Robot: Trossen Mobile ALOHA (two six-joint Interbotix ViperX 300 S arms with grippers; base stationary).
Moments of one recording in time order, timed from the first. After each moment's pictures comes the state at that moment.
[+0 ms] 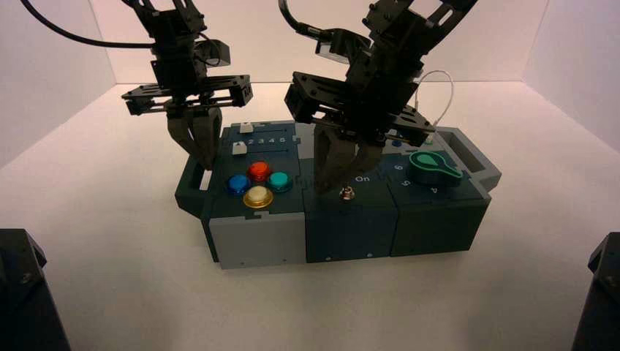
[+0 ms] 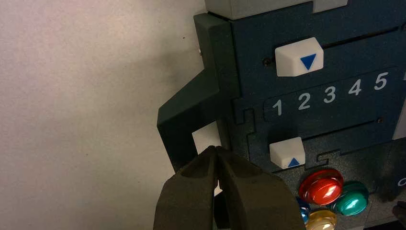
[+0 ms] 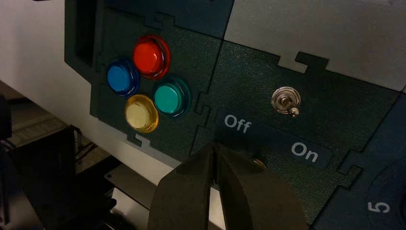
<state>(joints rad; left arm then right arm) -0.47 0.19 0.75 -0.23 0.73 -0.13 0.86 0.00 0.87 0.60 0.44 0.03</state>
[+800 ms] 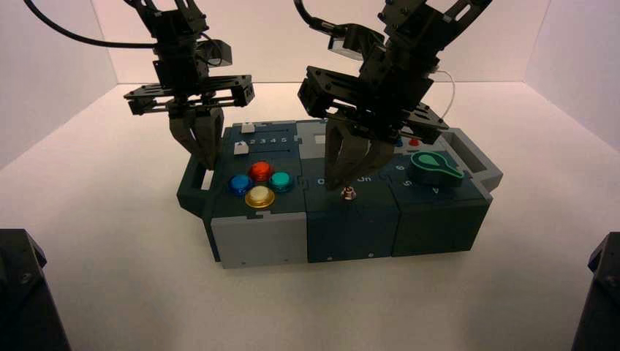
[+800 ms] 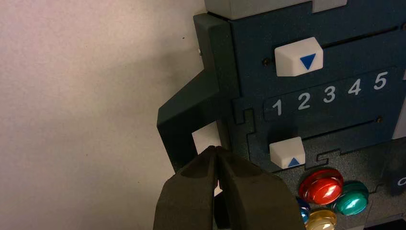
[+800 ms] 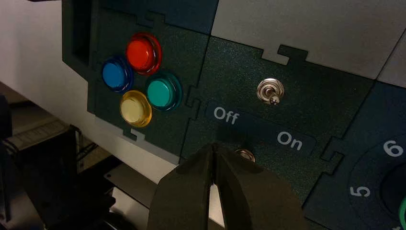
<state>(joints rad) -0.47 0.19 0.74 -0.23 0.73 -0.13 0.83 -0.03 0.91 0.59 0.45 0.03</state>
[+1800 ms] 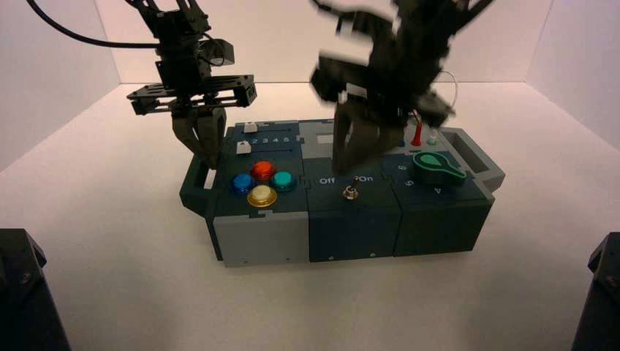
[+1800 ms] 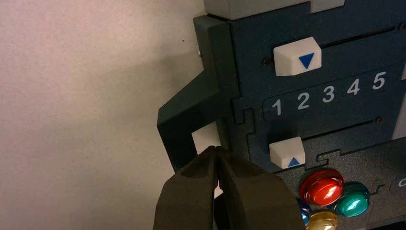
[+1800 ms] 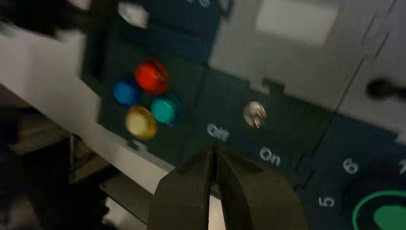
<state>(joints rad) -0.48 0.19 0.75 -0.23 0.69 -0.13 0.80 -0.11 0.89 0.55 0.45 -0.01</state>
